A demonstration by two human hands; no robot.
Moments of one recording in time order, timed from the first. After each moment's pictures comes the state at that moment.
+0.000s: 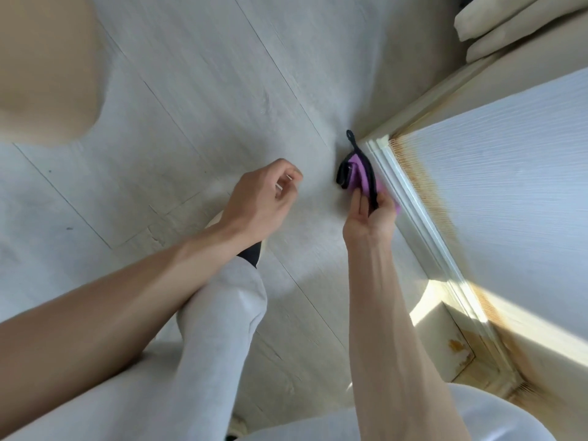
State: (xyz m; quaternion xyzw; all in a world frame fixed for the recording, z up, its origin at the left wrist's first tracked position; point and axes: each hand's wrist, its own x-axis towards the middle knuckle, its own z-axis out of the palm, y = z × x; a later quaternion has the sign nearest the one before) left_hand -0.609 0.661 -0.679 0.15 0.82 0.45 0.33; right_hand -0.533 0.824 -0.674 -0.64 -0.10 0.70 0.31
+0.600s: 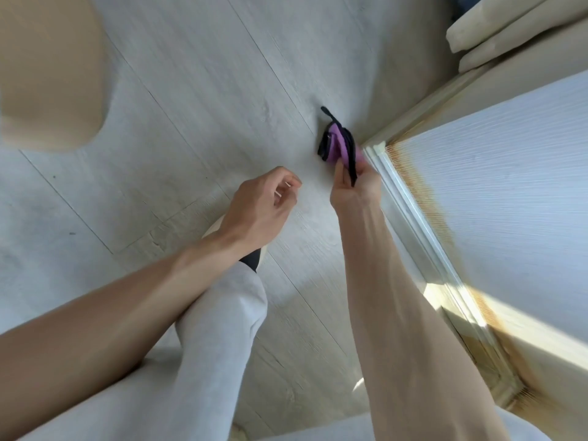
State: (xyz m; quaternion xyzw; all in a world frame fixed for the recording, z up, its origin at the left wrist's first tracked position) left_hand -0.606 0.658 -0.679 0.14 0.81 0.47 0.33; right_hand -0.584 0.830 -0.675 -0.63 -0.09 0.73 0.25
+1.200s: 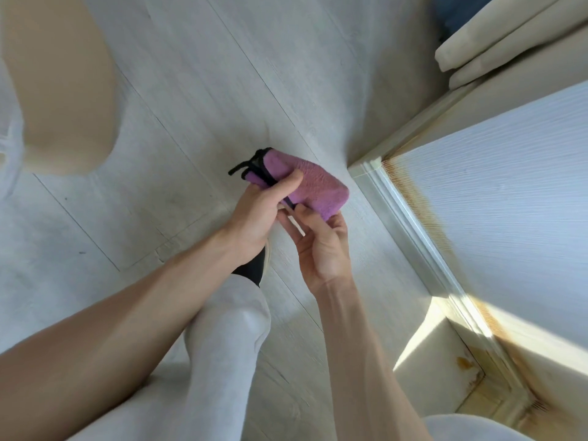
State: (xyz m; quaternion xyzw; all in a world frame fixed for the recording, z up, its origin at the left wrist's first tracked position) left_hand -0.621 0.669 -0.661 -0.09 0.50 0.73 0.45; right_hand -0.531 0.753 -0.656 -0.40 -0.37 0.84 0.08
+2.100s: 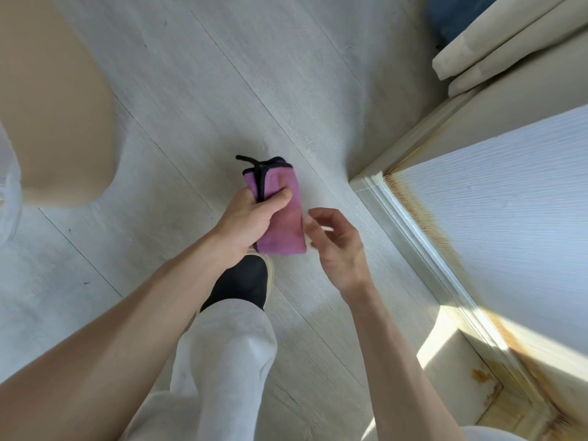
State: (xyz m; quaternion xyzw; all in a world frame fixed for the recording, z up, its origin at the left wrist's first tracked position) left_hand -0.654 0.664 -0.681 -0.07 0.65 0.62 0.45; right_hand -0.528 0.789 -0.670 -0.41 -0.69 0.60 -0.04
